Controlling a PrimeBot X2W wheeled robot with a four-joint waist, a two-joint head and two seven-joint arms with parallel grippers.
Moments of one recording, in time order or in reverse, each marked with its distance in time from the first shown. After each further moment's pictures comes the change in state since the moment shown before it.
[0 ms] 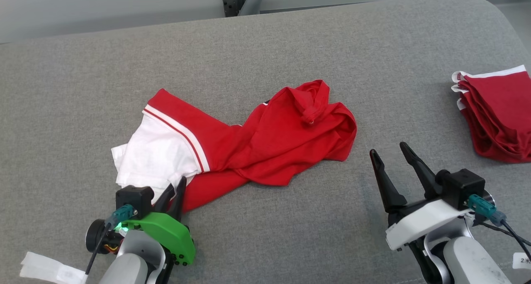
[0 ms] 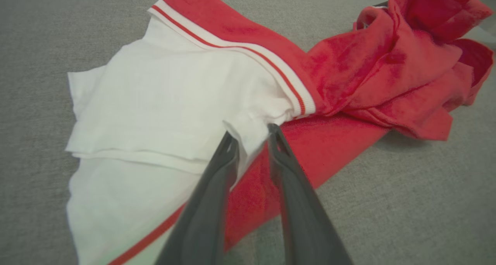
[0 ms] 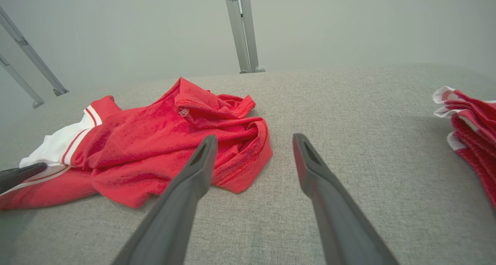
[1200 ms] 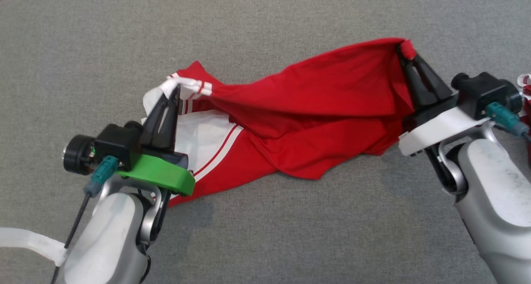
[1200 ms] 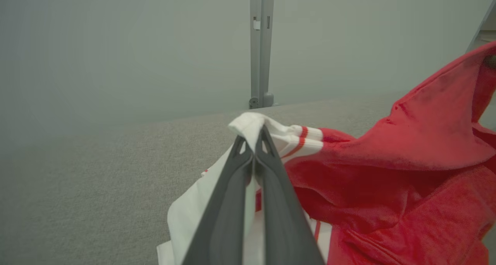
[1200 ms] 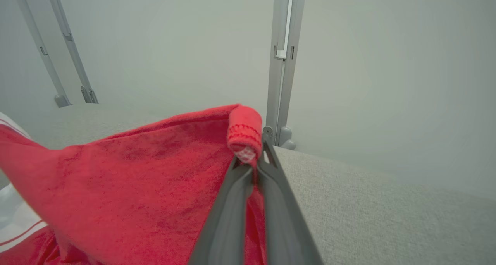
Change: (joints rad) left arm -0.188 0.016 -0.026 -0.170 0.105 0.043 -0.140; right arm -0.430 -0.110 0.102 0.208 -0.028 0.000 -0.095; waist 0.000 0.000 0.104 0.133
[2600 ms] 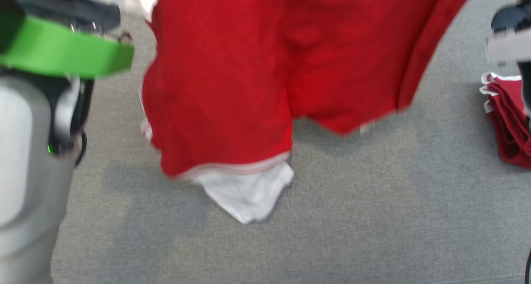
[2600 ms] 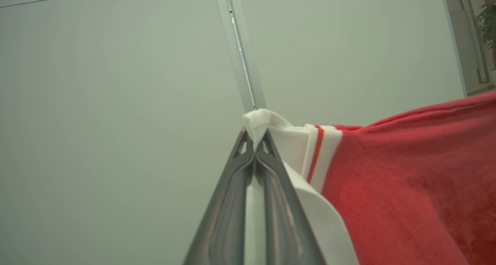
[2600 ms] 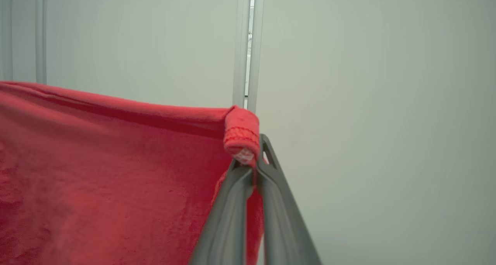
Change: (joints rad) left arm -0.445 0.126 0.095 -0.321 0.046 0.026 0.206; right arm -0.203 -0.119 -0.200 -0.355 0.154 0.000 0.206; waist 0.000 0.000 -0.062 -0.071
